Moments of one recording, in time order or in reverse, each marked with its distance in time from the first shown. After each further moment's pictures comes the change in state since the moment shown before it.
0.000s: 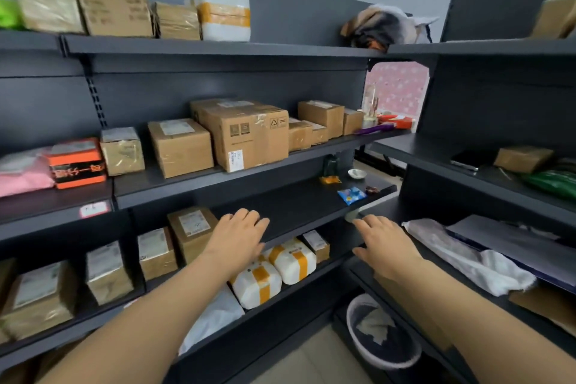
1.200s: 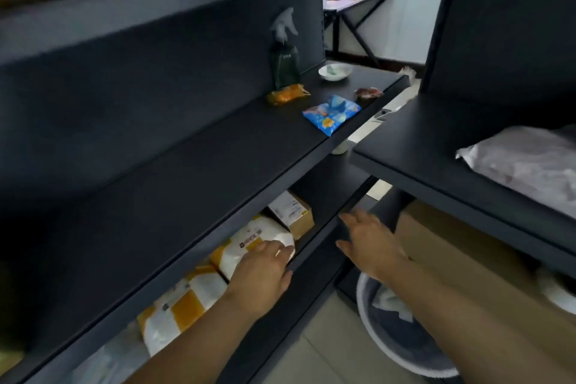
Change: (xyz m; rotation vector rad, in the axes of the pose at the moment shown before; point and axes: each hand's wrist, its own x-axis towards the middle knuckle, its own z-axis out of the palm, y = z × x) left_hand 0.258 0.135 0.462 -0.364 -0.319 0.199; right_hand 0.278 0.125 0.425 0.406 -0.240 0.245
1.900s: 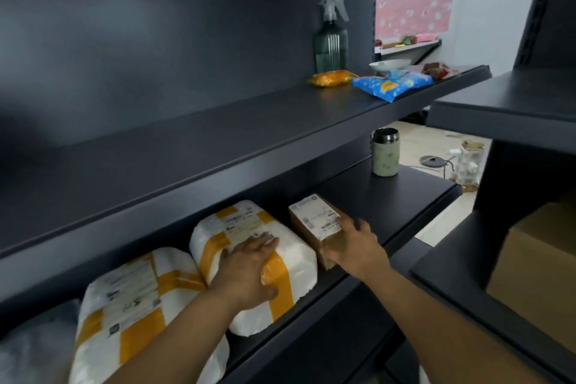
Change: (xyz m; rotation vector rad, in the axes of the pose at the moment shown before) left_hand 0.064 -0.121 0.151 -0.027 -0.052 -0.334; right_hand 0.176 -0.009 0.180 0.283 0.089 0.046
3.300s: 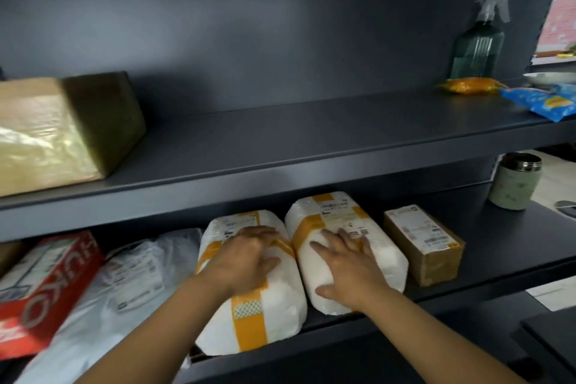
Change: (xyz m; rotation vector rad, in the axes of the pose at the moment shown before) left_hand -0.120 -0.086 -0.020 -0.102 0.241 -0.201; right_hand -0.058 -0.122 0.058 -0.477 -0.197 -0.735
